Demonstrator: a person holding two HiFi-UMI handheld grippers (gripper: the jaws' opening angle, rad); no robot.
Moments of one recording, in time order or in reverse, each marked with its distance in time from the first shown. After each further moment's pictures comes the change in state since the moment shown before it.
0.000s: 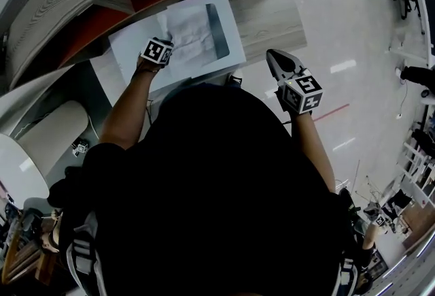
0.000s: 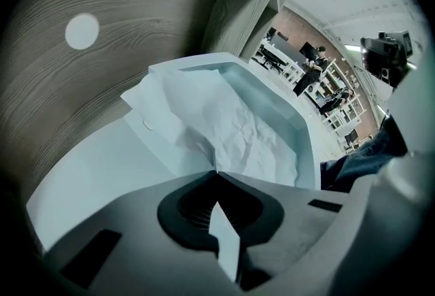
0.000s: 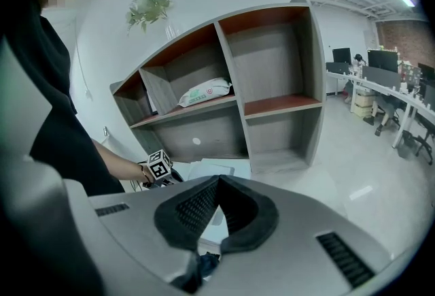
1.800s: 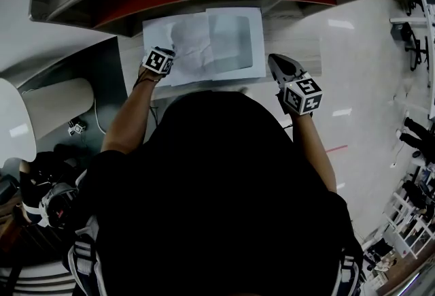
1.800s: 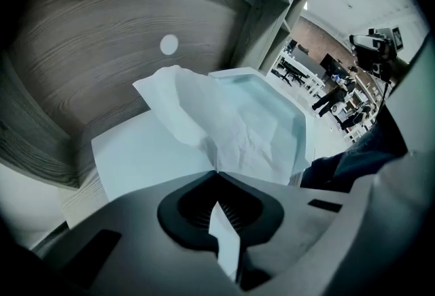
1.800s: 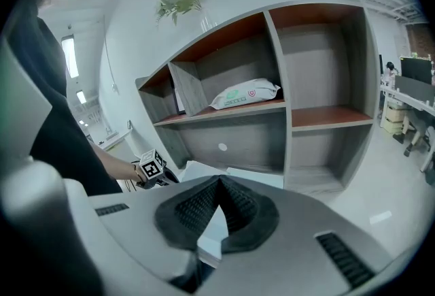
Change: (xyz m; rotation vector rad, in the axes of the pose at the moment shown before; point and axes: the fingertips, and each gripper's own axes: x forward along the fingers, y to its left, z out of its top) left arm -0.087 0.034 -0.090 -0.135 -0.094 0.155; right arm 0.045 0.072 0.026 -0.147 -0.036 0.175
